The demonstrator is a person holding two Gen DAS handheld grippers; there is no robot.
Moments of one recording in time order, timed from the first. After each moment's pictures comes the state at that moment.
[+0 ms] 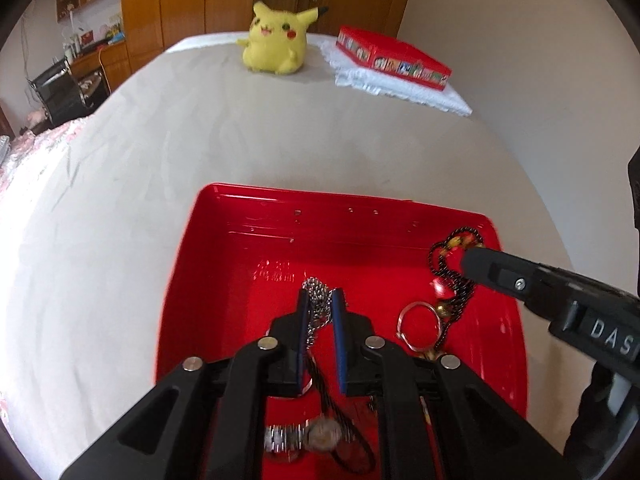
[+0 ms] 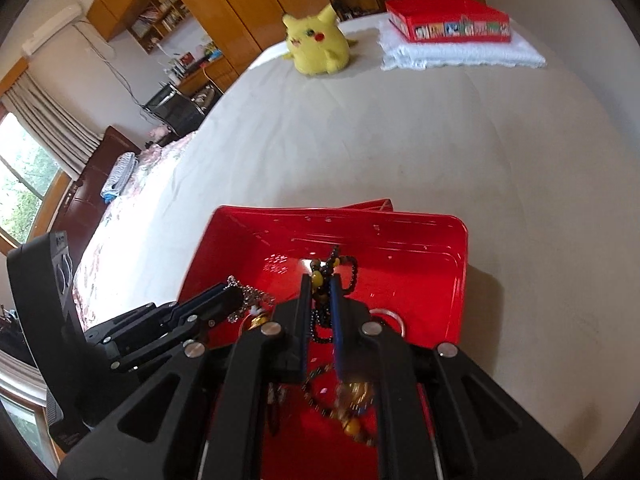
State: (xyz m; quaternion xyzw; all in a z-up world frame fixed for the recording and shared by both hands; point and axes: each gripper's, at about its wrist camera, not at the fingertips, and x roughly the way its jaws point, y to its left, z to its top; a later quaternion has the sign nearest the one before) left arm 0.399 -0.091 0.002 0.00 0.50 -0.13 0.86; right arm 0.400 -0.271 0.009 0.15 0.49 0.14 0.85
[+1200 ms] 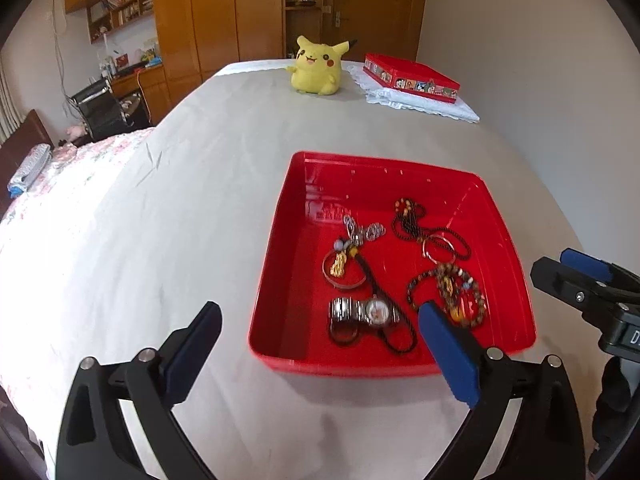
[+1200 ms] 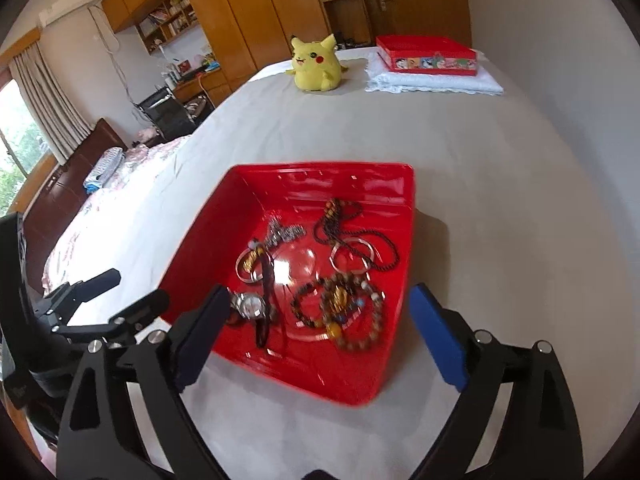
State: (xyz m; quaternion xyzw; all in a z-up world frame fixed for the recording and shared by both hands) left arm 0.272 -0.033 0.044 0.02 0.45 -0.08 0.89; right arm 0.275 -0.267 0.037 0.09 0.44 0.09 0.89
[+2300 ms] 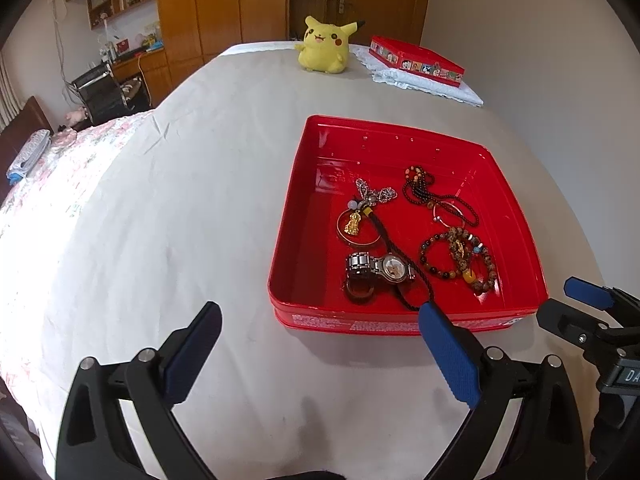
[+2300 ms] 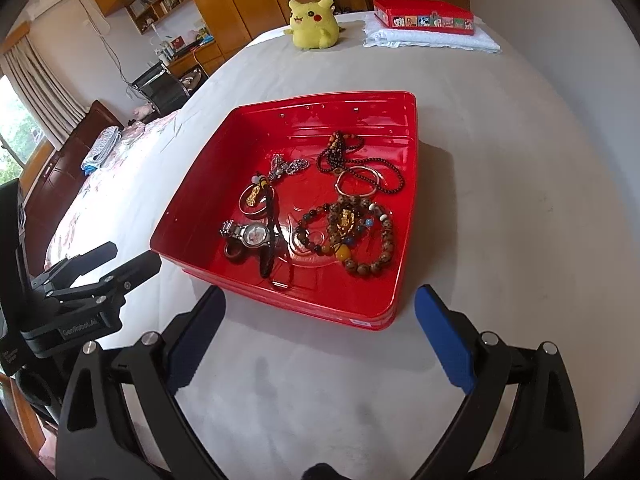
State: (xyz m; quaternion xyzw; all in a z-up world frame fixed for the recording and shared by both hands) left arm 0.250 -0.018 0.026 0.02 0.47 -0.07 0.88; right arm 0.237 -0.256 0.008 0.10 0.49 0.10 0.86
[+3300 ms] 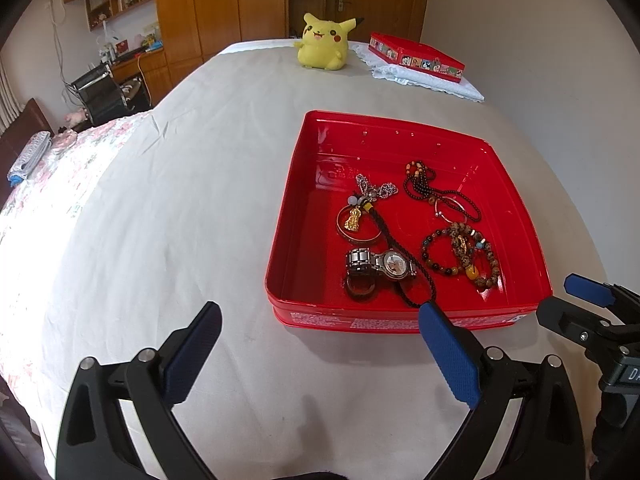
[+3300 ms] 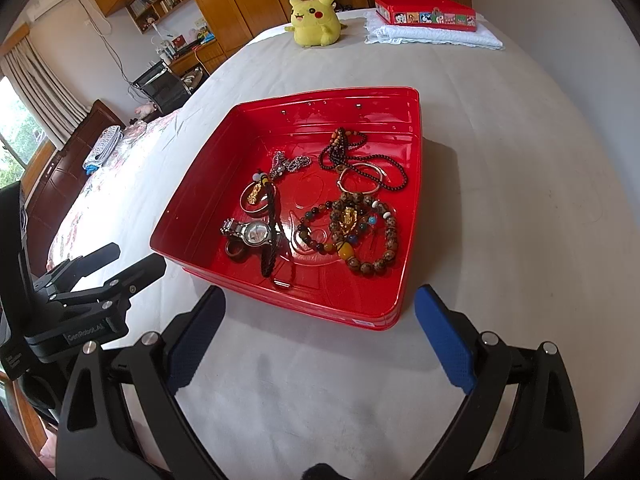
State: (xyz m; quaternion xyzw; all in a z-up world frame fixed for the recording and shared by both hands) left arm 0.250 -0.020 0.022 0.03 0.47 -0.07 0.88; right arm 0.239 -0.254 0.004 0.10 0.50 0.10 0.86
